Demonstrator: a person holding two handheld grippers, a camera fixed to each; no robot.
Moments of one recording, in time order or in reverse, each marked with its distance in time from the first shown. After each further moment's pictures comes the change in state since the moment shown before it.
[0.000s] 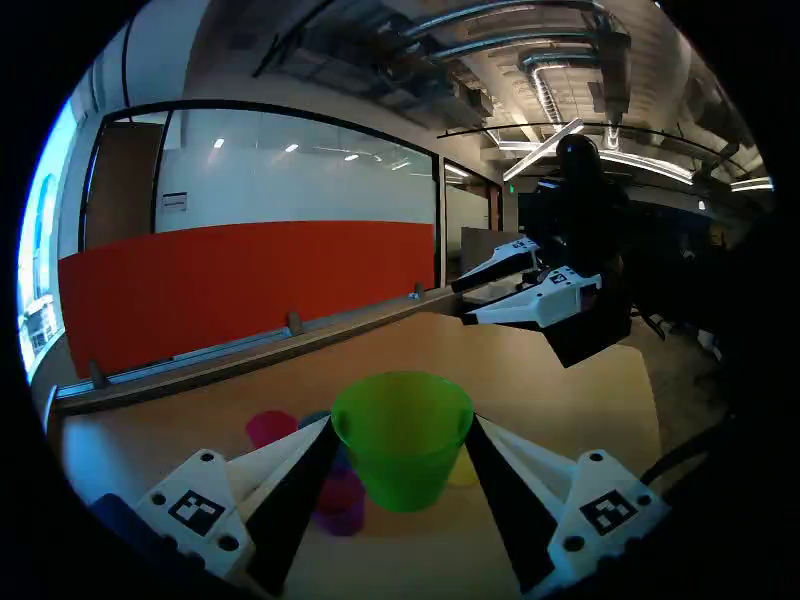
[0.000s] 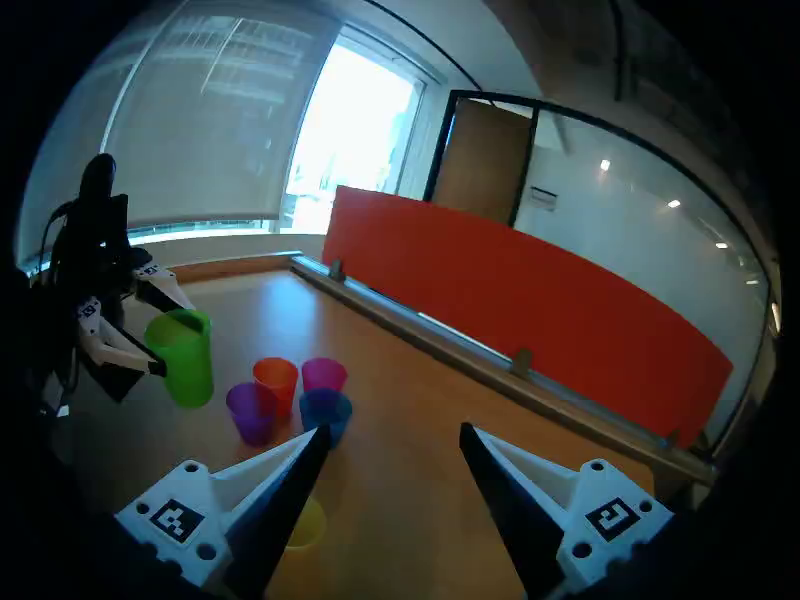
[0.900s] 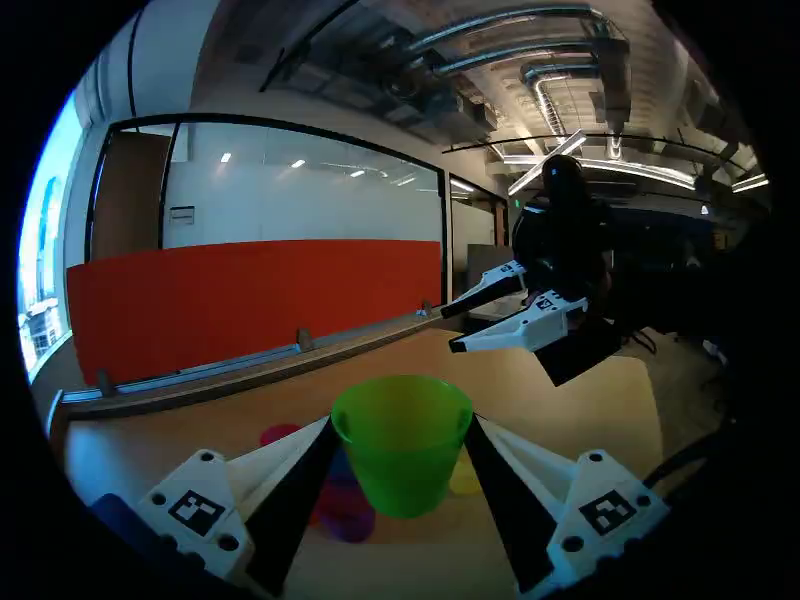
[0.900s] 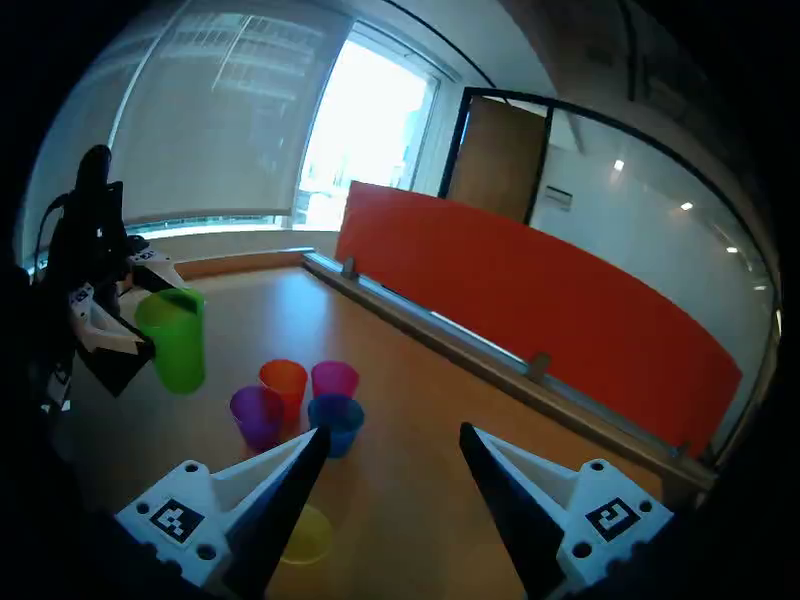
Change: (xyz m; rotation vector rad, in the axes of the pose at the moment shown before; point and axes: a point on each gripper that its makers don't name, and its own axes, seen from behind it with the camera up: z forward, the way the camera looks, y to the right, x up) left arm 0.014 -0.009 -0.013 0.026 0.052 0.004; right arm 0.005 -0.011 0.025 0.049 -0.009 -0.016
